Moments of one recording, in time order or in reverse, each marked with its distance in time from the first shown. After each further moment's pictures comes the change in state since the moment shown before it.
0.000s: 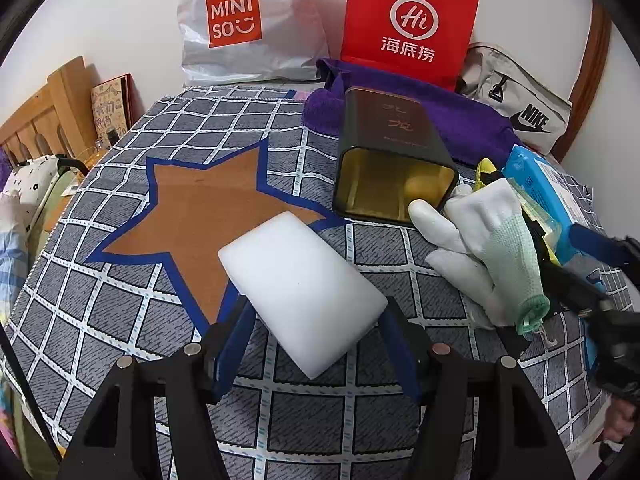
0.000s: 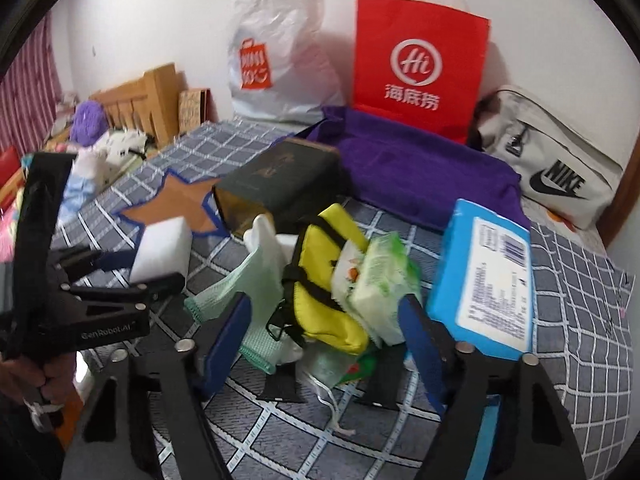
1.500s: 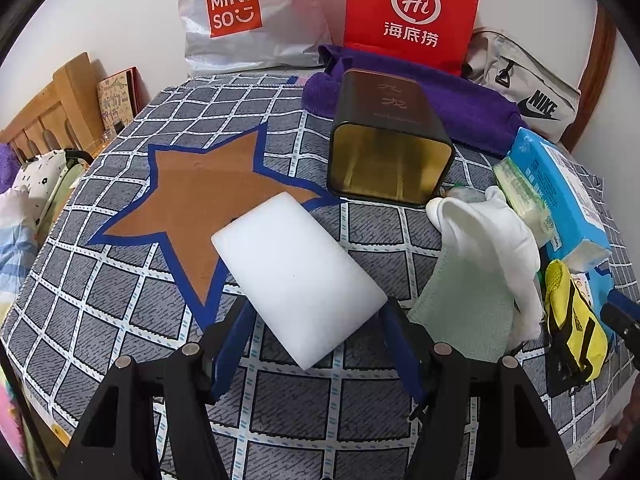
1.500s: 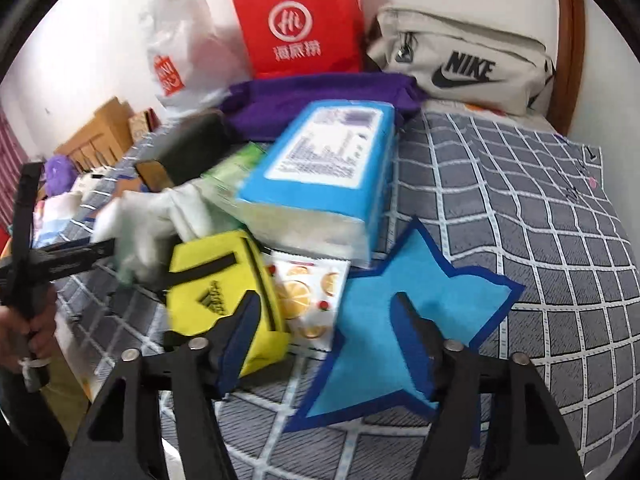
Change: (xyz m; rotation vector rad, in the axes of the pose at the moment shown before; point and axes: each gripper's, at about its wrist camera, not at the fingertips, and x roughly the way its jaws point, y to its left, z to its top) left arm 0.001 -0.009 -0.008 -0.003 0.044 0.045; right arm -0.036 -0.116 -0.087 0.313 0.061 0.020
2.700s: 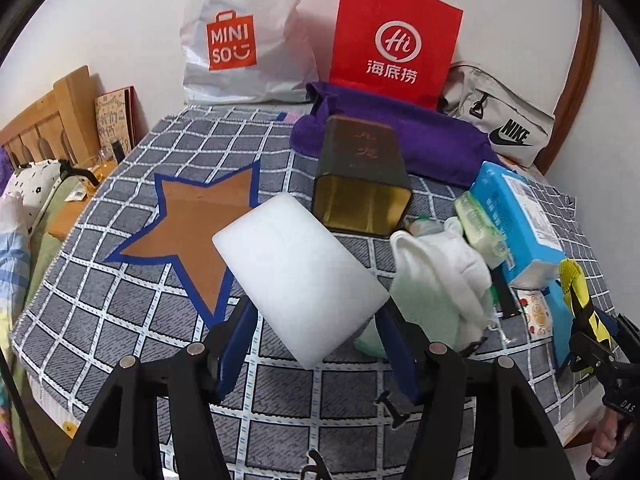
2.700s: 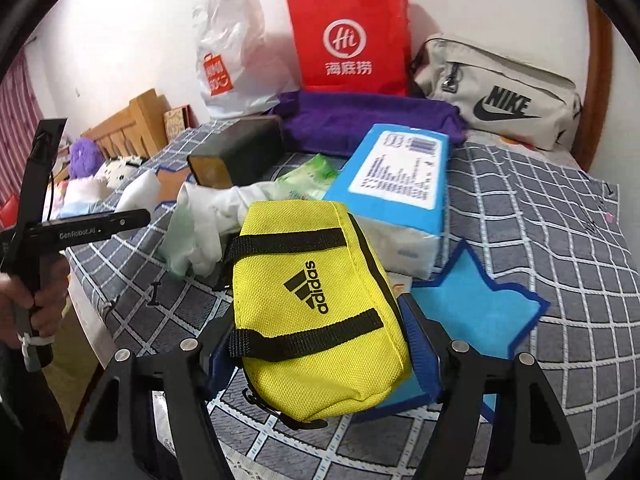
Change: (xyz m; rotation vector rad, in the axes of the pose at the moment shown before) left arm -0.044 0.001 0.005 -0.008 -0.087 -0.070; right arm -0.033 0.042 -0.003 -0.096 -0.074 0.046
